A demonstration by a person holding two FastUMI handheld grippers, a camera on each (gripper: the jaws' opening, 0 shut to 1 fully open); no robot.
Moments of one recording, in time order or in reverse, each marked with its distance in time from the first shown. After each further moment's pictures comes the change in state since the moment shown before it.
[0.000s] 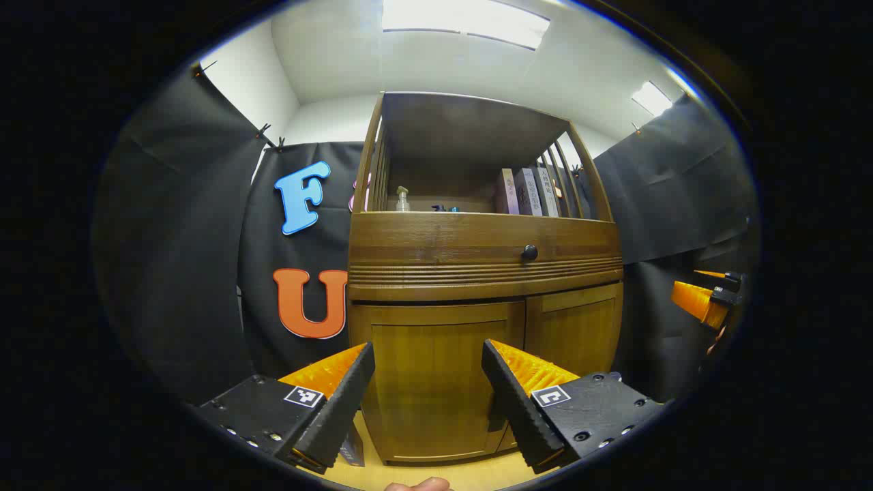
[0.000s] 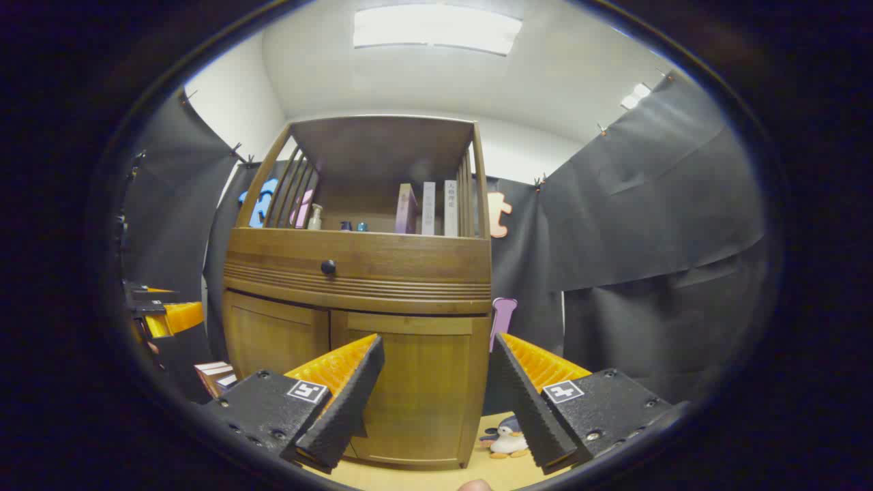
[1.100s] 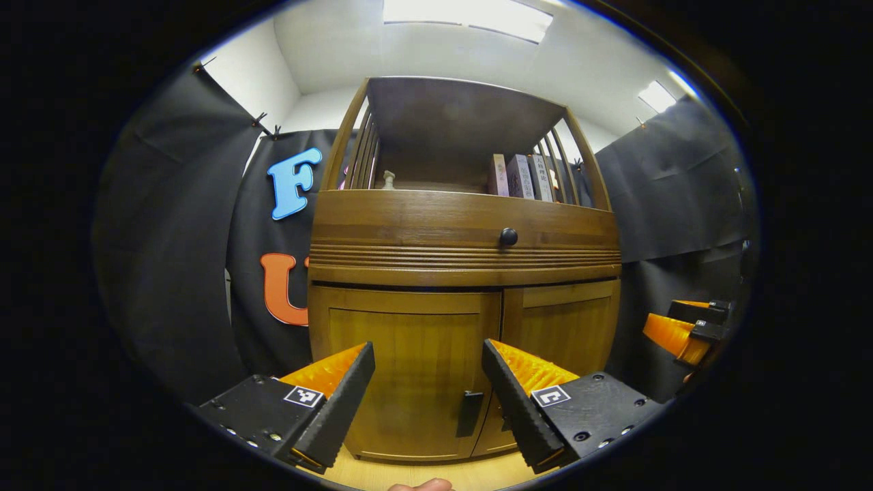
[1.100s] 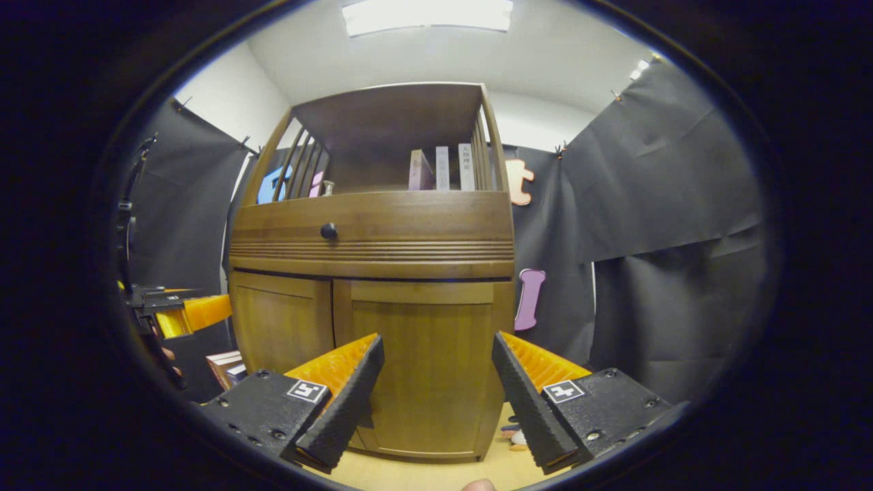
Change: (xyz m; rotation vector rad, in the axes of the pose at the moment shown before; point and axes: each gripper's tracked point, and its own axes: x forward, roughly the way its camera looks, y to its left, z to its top) left arm 0.027 -0.049 -0.021 -0.018 0.038 0.014; right arm 0.046 0.000 -0.059 0.051 0.121 0.116
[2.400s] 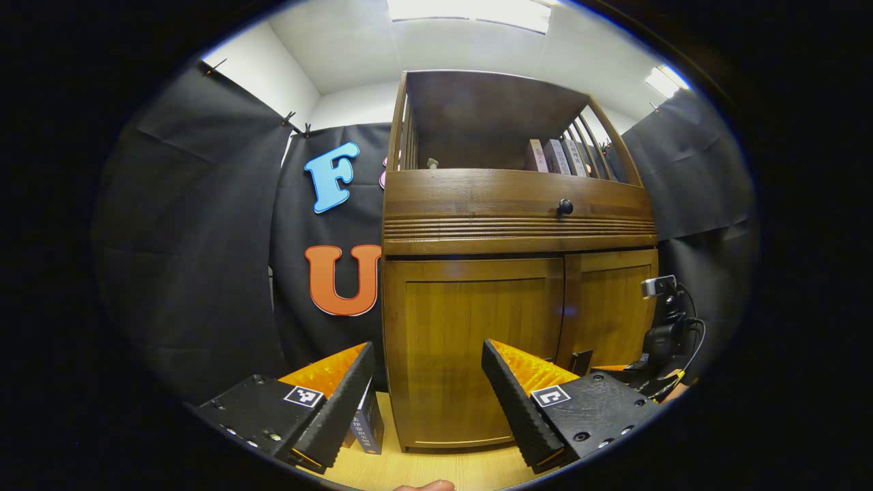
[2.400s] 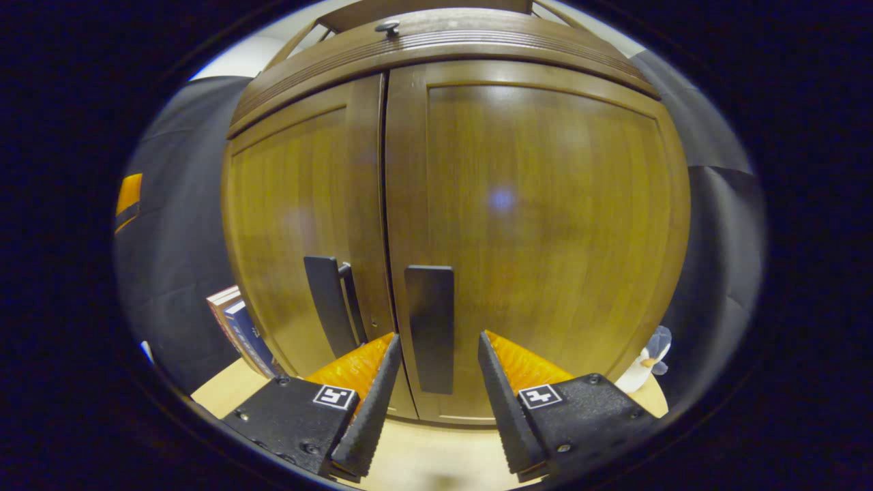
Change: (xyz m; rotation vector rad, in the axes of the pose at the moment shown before) left arm -0.033 0.083 -0.034 0.047 0.051 0.135; right arm 0.102 0.111 -0.207 0.006 0.413 0.144
